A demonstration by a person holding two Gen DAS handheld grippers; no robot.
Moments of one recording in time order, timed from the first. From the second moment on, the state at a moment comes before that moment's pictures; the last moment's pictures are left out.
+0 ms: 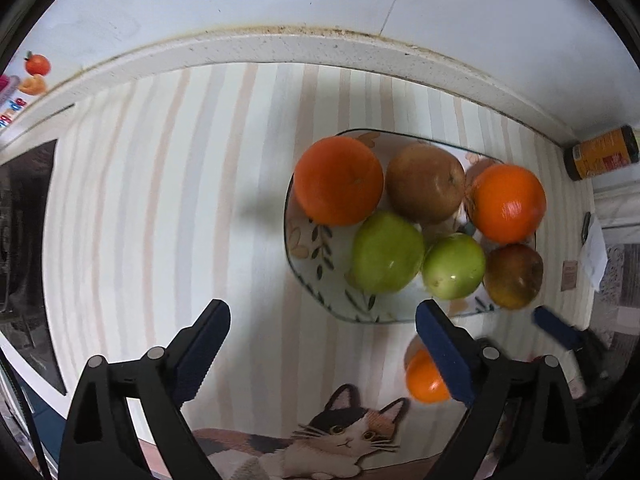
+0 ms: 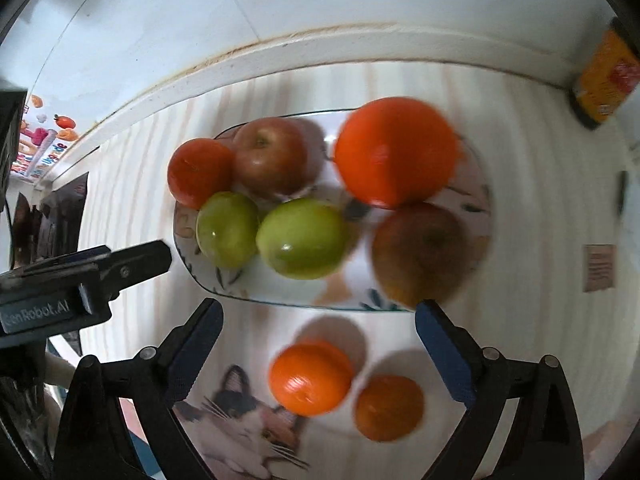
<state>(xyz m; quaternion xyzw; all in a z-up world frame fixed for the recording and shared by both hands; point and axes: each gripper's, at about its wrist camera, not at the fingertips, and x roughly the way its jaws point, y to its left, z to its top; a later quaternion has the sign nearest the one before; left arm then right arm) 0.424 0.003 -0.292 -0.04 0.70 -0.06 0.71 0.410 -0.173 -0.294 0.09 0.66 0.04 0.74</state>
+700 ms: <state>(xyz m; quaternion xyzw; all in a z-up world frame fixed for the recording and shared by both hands) 0.306 -0.004 -0.181 0.03 0.55 -0.02 0.83 0.319 -0.191 -0.169 0.02 0.56 -0.01 0.83</state>
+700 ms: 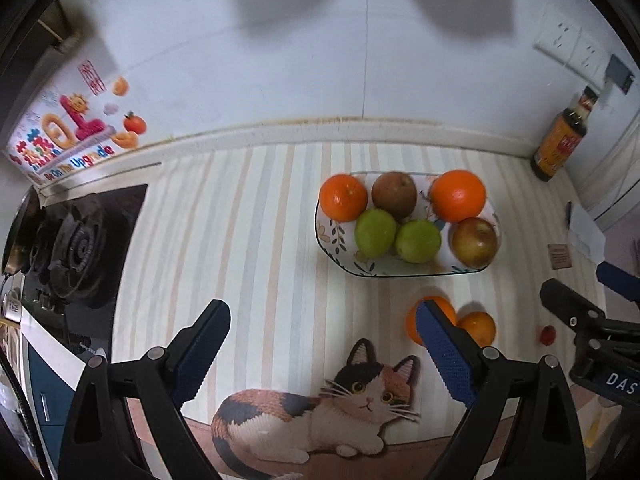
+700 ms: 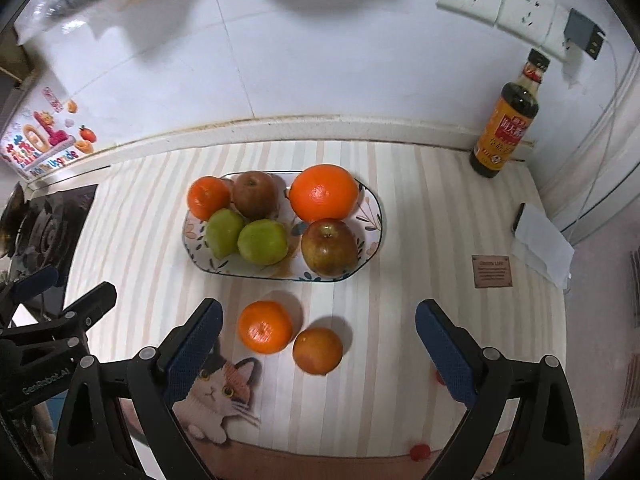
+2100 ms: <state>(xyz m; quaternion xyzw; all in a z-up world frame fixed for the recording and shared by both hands) 0.345 -0.029 -0.296 -0.01 0.68 -0.02 0.74 0.327 -0.226 -0.349 0.22 0.69 0.05 0.69</state>
